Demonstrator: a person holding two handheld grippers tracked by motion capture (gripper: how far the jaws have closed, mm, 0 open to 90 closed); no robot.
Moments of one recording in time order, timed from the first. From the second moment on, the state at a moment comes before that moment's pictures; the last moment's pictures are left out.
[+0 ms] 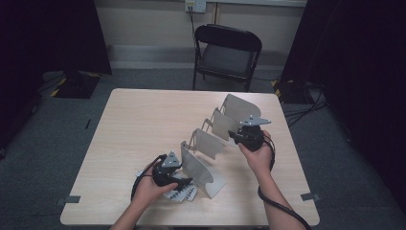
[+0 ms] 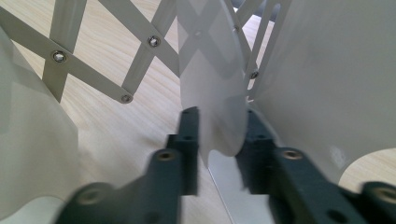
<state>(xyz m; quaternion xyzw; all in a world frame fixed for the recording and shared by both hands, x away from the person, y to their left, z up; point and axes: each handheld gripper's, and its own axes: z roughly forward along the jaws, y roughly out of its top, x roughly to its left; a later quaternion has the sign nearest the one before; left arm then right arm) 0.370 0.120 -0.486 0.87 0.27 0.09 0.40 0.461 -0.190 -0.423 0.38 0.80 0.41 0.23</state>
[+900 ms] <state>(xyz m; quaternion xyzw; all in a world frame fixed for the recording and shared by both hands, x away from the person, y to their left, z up) 0.366 0.113 -0.478 0.87 0.27 0.10 0.40 0.433 -0.169 -0.394 0.33 0.79 0.43 0.26</state>
